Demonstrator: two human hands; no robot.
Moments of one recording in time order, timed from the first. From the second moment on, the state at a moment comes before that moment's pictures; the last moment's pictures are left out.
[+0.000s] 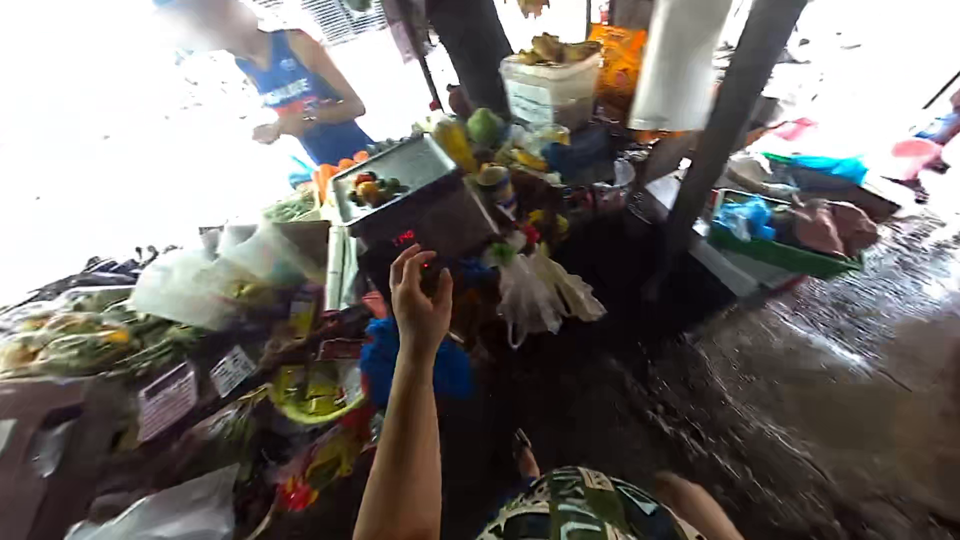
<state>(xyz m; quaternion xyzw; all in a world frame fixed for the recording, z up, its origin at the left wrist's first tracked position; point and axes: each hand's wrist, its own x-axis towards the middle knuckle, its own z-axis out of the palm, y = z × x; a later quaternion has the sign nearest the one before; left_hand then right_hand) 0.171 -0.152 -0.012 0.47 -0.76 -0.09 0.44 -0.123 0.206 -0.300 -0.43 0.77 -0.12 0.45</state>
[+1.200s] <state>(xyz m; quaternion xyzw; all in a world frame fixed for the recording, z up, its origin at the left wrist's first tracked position) 0.302 -0.402 0.047 0.42 -0.83 -0.14 0.33 0.016 -0.266 -0.086 -0.73 0.64 -0.24 0.01</state>
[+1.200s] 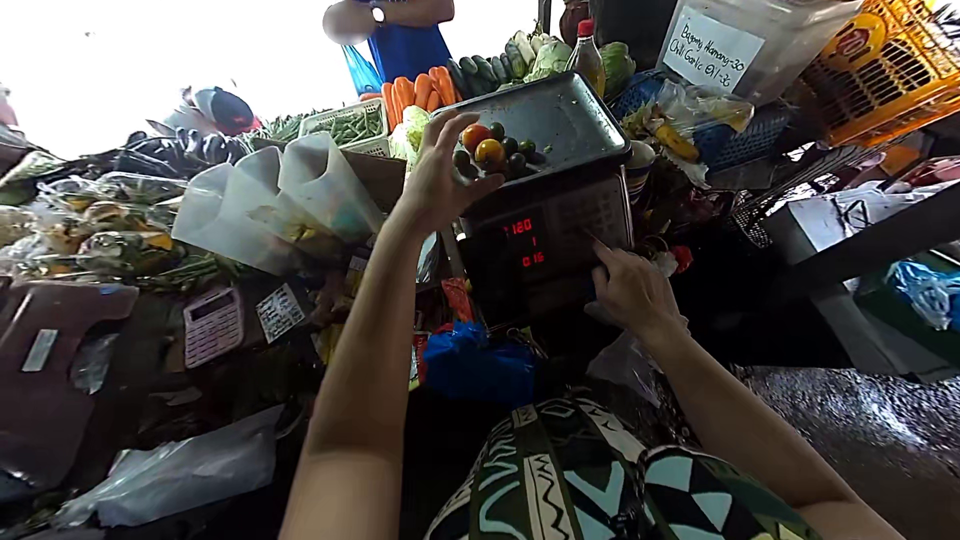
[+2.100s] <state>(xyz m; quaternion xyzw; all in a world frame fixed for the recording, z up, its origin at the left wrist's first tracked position) 0.271 -0.446 0.062 0.48 -0.87 -0.07 0.11 0.029 -0.261 -0.073 -0.68 0.67 -0.28 0.02</state>
